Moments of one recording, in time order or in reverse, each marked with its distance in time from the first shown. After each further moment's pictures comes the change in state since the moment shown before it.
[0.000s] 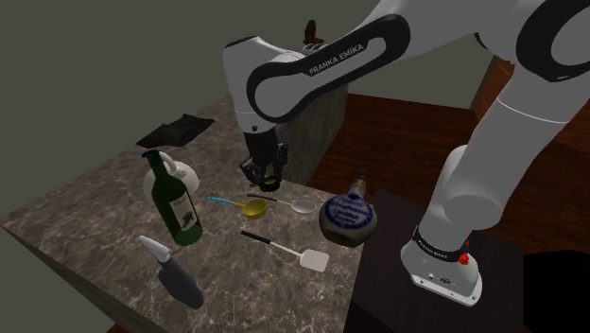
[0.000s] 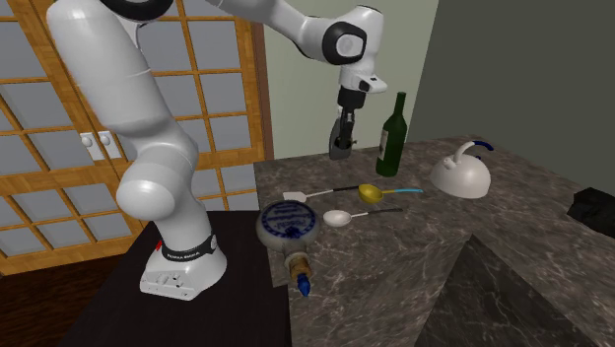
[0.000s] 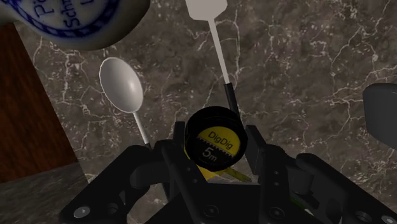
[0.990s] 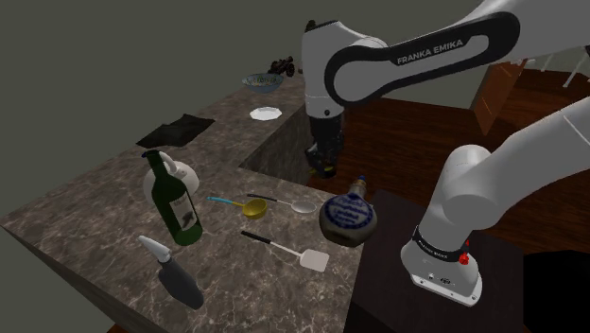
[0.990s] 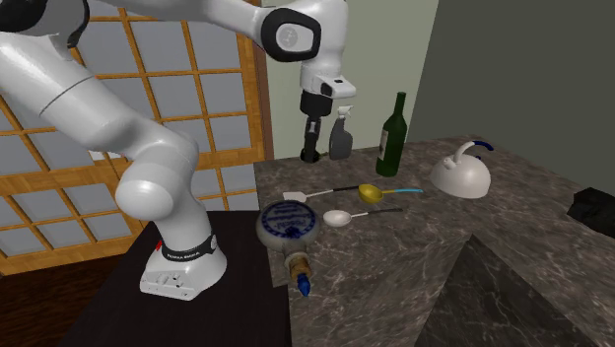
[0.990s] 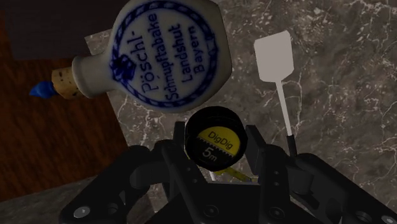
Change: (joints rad) arm -0.020 -0.481 -0.147 -0.379 0.046 -0.108 -0.208
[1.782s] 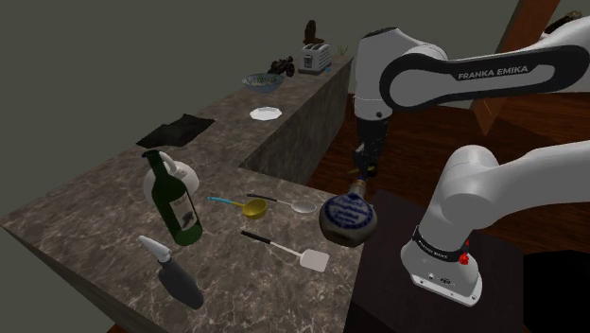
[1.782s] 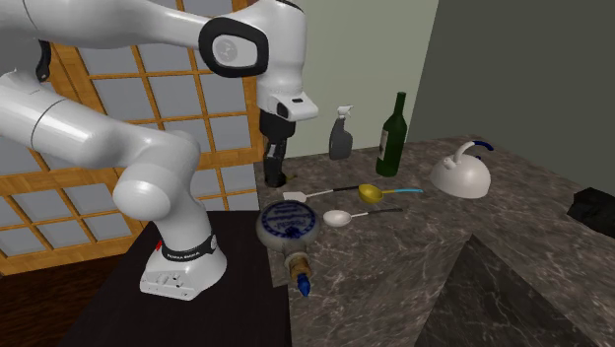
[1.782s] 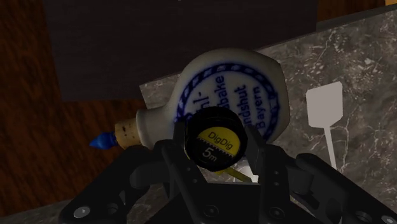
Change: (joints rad) arm -0.043 -0.380 -0.142 -0.263 -0.088 -0.124 -0.141
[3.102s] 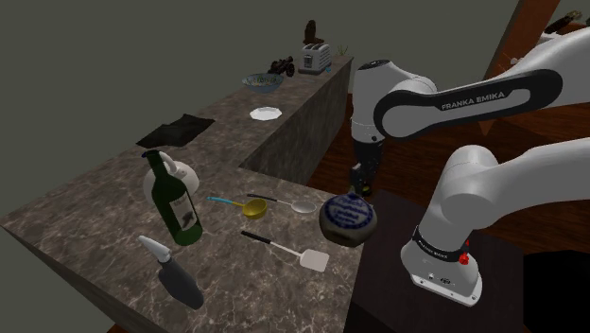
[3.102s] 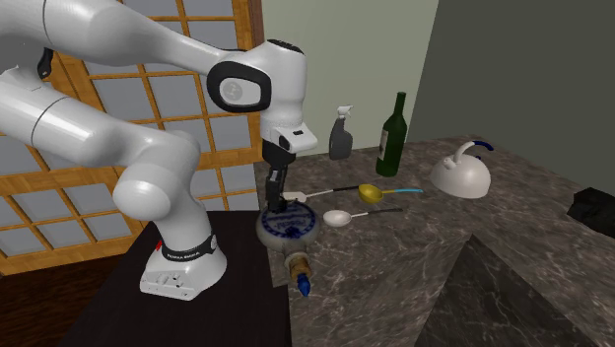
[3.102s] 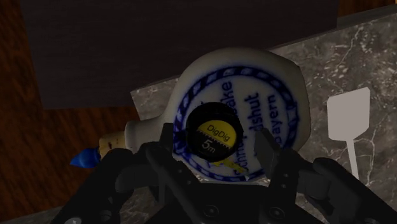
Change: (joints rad) arm 0.002 0.032 0.005 -0.145 0.006 0.176 -0.003
